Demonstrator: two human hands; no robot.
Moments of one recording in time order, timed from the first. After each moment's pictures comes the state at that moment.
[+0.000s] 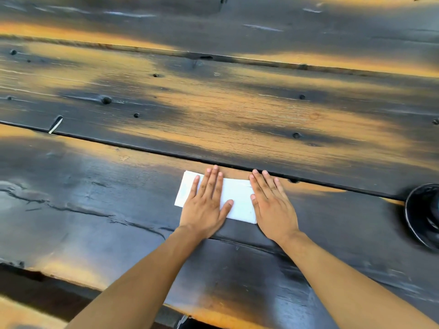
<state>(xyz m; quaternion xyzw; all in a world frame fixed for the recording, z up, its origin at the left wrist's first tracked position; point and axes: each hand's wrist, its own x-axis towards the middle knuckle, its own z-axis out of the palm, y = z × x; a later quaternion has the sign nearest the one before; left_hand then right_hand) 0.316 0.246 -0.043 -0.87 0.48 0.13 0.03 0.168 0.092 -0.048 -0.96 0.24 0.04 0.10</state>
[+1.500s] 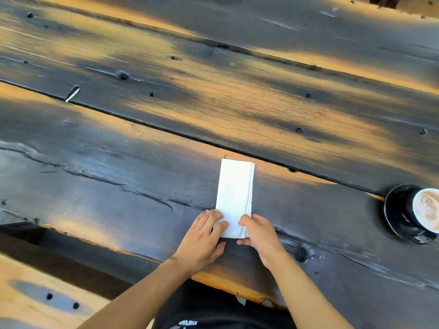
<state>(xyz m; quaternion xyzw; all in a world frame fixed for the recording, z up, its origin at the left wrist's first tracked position) 0.230 0.352 -0.027 -0.80 0.57 0.11 -0.17 0.142 0.184 0.033 -0.47 0.57 0.12 0.66</state>
